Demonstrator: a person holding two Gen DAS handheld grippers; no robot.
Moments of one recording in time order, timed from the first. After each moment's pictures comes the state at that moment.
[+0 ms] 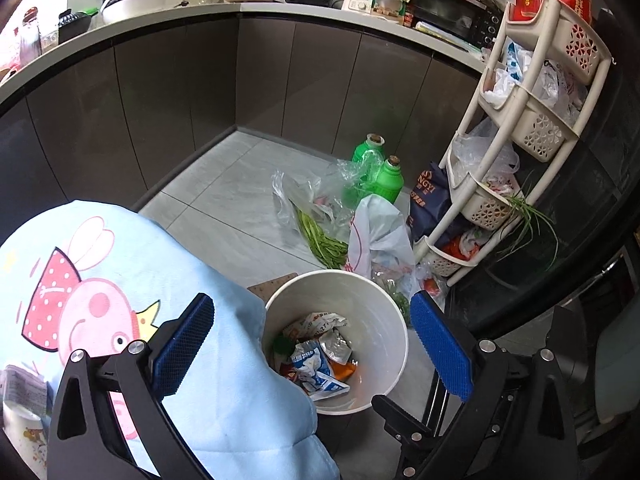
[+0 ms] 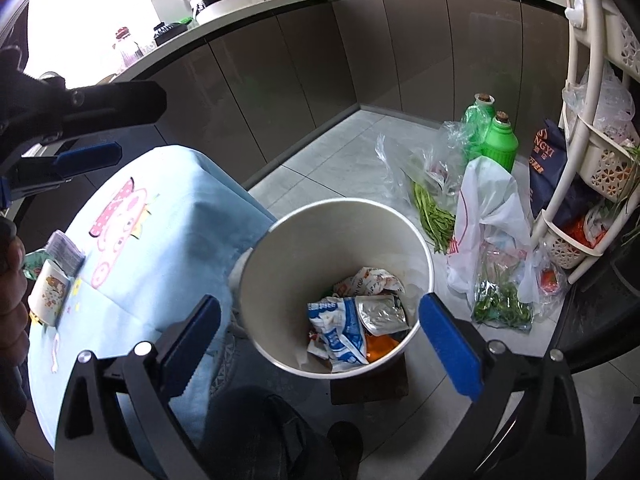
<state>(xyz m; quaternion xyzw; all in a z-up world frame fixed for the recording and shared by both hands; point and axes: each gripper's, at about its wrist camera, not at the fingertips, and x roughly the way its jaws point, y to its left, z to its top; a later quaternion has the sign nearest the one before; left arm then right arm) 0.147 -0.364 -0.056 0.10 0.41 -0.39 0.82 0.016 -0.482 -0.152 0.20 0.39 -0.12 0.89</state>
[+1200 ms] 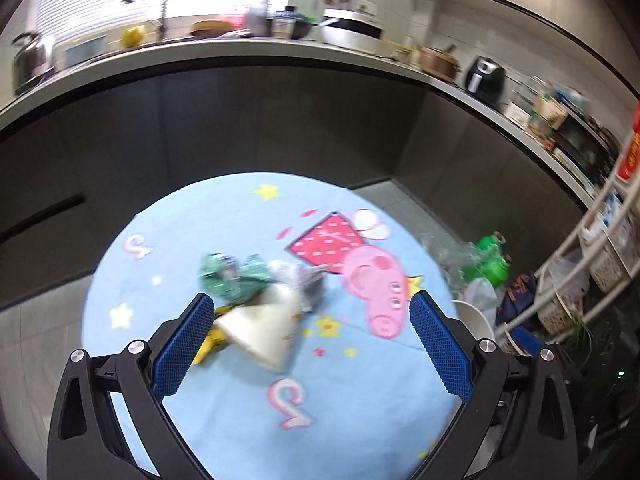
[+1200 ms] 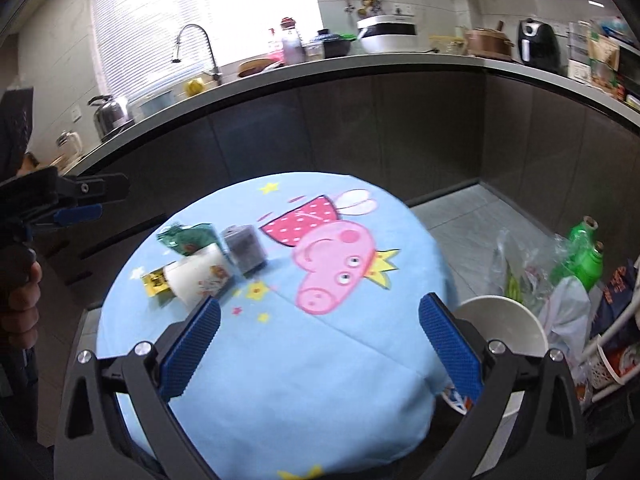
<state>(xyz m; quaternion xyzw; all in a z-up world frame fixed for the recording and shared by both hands) 0.124 -0.041 0.028 -0.05 0.40 -0.14 0.91 0.048 -0.292 -0.031 0.07 0.33 0.07 0.94</state>
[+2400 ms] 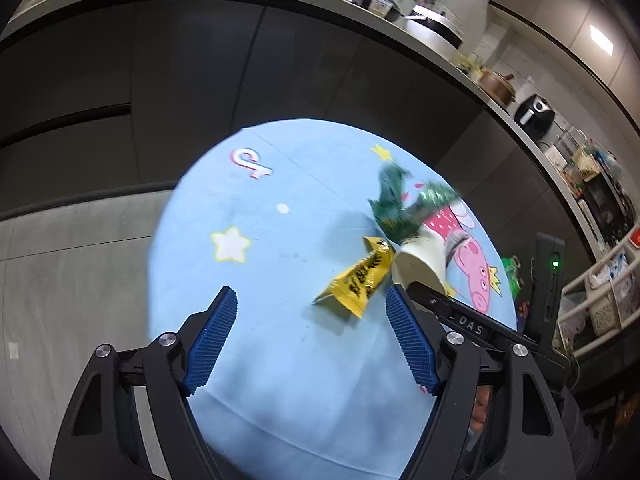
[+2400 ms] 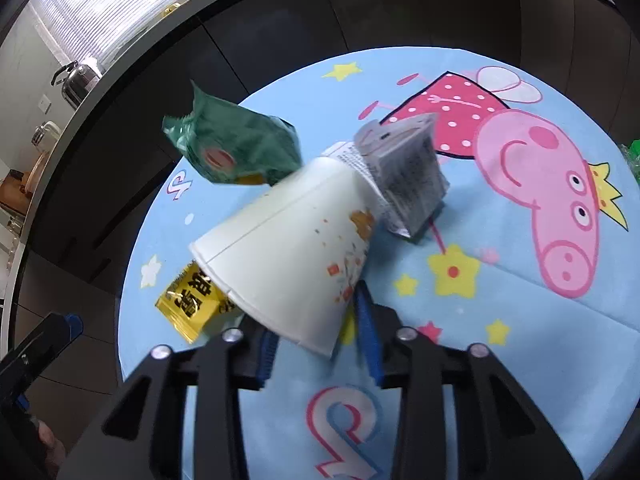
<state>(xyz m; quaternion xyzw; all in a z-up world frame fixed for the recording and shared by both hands) 0.132 0.116 -0.058 -0.15 0.45 -0.12 0.88 0.178 -0.139 -0.127 0.15 0.49 0.08 0.85</state>
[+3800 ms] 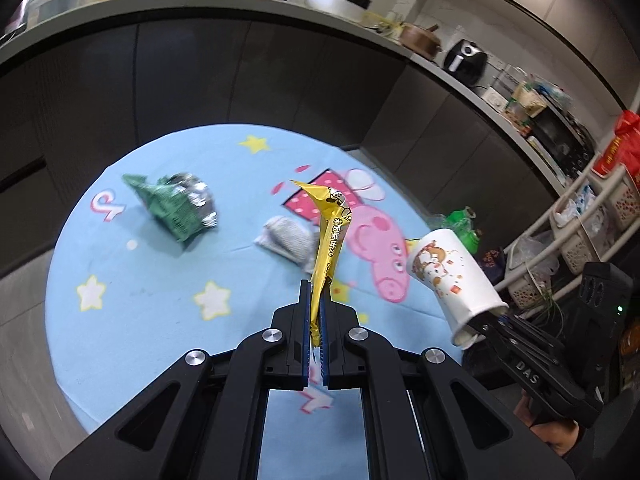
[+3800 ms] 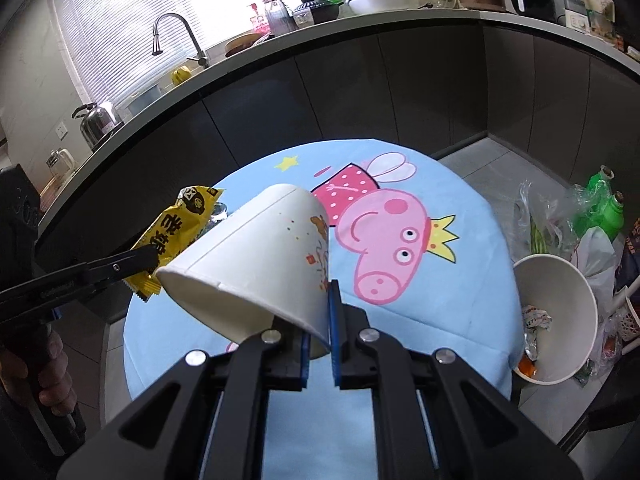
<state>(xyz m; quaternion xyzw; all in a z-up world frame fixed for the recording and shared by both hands) 0.146 -0.020 -0.018 -0.07 0.44 -0.24 0.86 0.080 -0.251 -0.043 0.14 0.39 0.05 0.91</state>
